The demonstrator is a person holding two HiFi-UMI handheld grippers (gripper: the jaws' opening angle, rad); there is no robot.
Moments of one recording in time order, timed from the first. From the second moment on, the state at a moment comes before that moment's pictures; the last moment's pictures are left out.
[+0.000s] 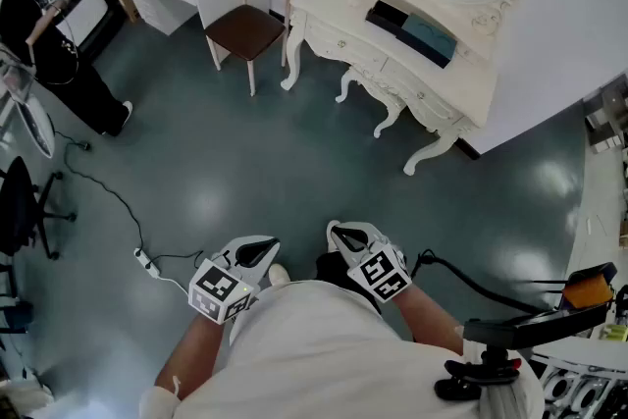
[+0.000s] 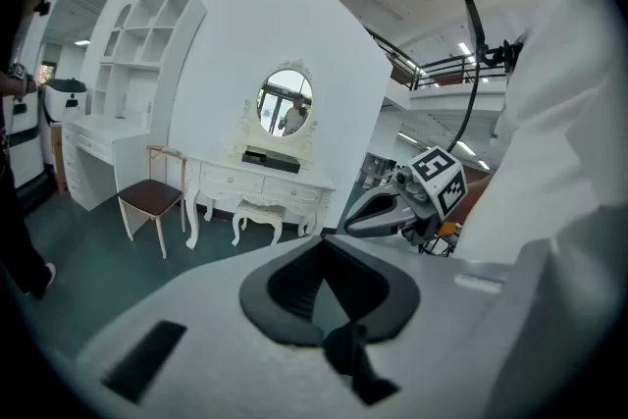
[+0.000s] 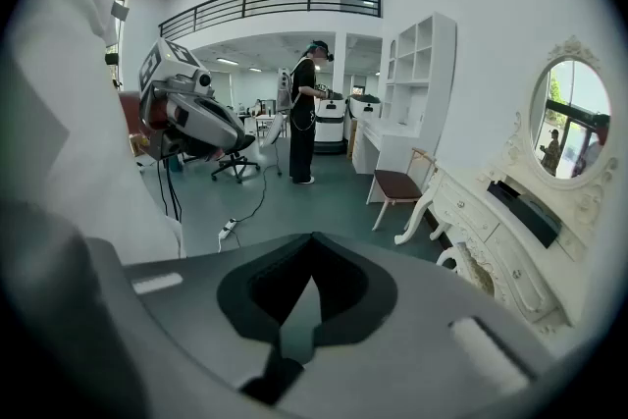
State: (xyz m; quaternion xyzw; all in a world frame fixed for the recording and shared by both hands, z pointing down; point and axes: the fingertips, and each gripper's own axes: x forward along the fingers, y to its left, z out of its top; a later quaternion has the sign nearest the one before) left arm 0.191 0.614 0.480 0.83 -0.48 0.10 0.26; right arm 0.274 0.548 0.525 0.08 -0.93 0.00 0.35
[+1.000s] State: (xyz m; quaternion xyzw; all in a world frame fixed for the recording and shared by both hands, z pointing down) left arm 0.151 0.353 0.464 0.84 -0.46 0.13 0.24; right arm 0.216 0.291 0.529 0.09 -0.94 0.01 0.32
